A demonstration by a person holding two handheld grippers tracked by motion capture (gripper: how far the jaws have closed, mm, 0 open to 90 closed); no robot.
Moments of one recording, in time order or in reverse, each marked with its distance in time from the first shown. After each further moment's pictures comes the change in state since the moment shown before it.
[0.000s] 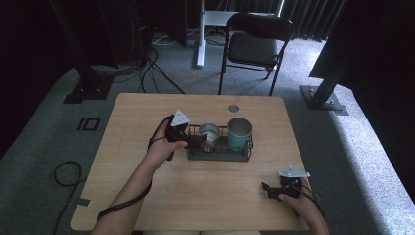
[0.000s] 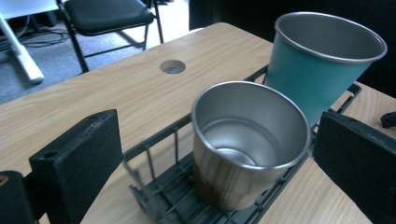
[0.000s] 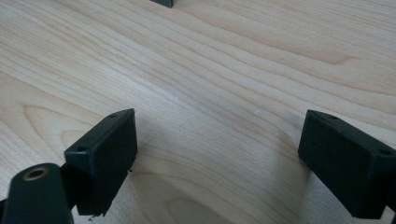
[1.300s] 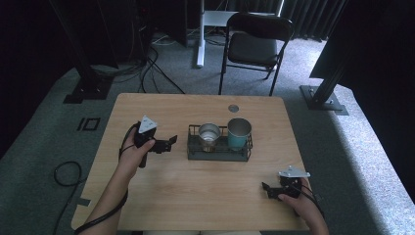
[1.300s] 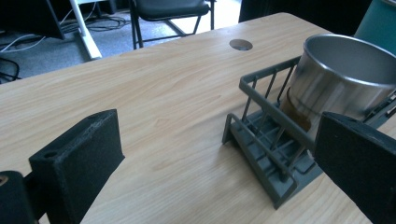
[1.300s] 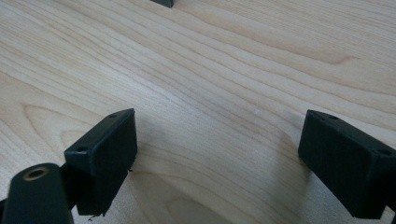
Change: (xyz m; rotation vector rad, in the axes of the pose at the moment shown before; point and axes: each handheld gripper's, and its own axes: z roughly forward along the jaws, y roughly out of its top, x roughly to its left) left arm 0.049 -0.049 -0.058 0.002 0.167 -0.081; right arm 0.000 0.000 0.000 0.000 0.000 0.000
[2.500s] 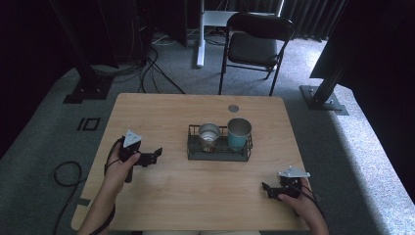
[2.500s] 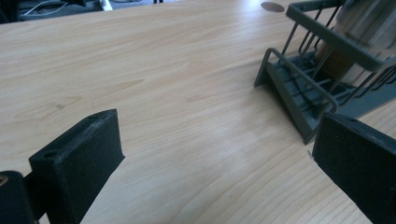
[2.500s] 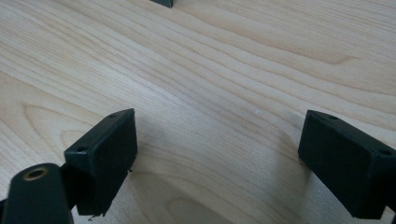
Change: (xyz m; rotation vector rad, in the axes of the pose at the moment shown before) left arm 0.020 -0.052 -0.028 0.066 0.072 -0.077; right arm 0.000 0.000 0.000 0.000 0.000 0.000
